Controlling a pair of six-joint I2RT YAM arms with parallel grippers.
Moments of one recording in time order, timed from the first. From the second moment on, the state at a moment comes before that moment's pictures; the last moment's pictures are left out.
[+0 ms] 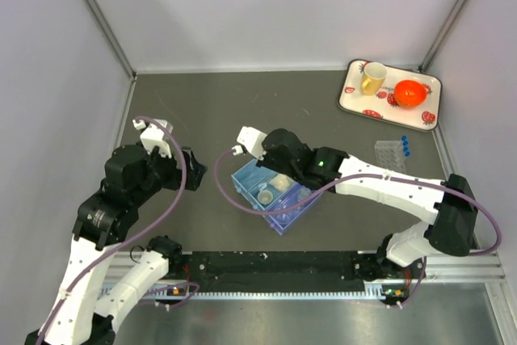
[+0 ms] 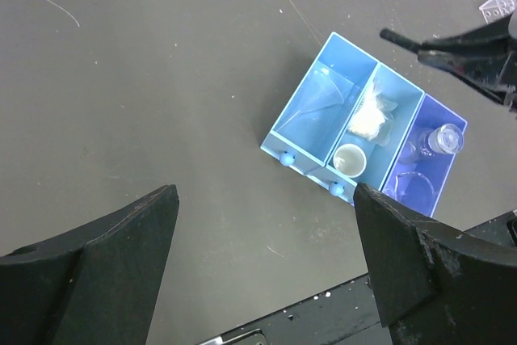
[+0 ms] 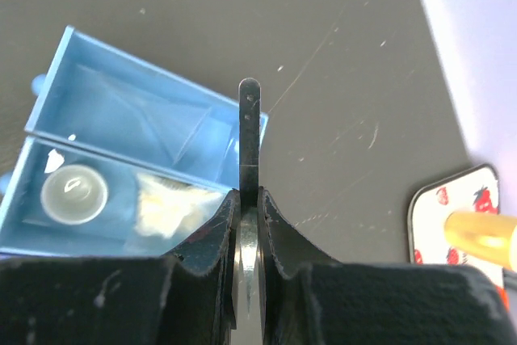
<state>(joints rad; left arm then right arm) -0.37 0.64 1.09 -0.90 0.05 -0.23 1.09 1.45 1.24 -0.45 0.38 -0.36</state>
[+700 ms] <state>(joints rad) -0.37 0.63 1.07 -0.90 0.06 -0.23 1.04 1.55 1.13 -0.27 0.05 -0.77</state>
